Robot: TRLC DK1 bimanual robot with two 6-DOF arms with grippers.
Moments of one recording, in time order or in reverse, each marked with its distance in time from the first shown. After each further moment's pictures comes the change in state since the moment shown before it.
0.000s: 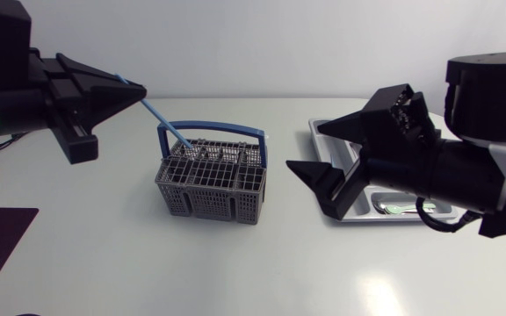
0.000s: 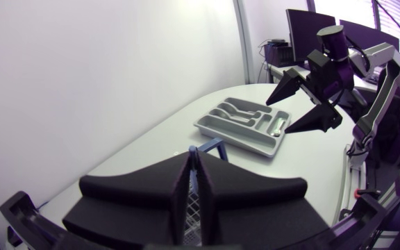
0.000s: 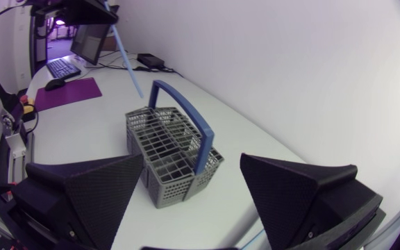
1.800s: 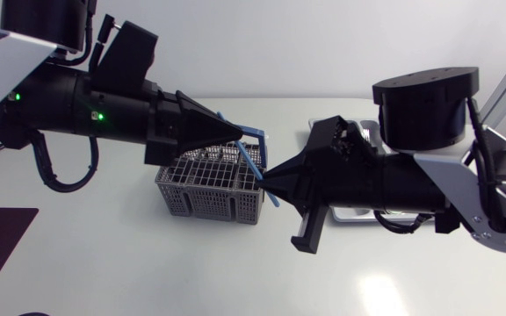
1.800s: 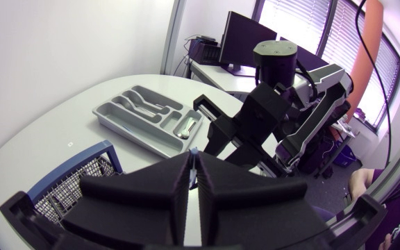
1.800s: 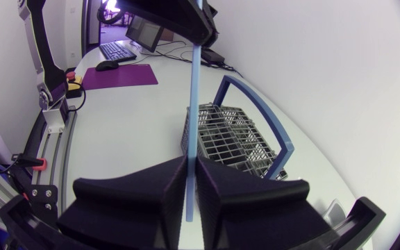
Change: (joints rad) left arm -0.192 0.304 0.102 0.007 0.323 -0.206; right arm 0.080 0.171 0.025 0.023 -0.214 -0.095
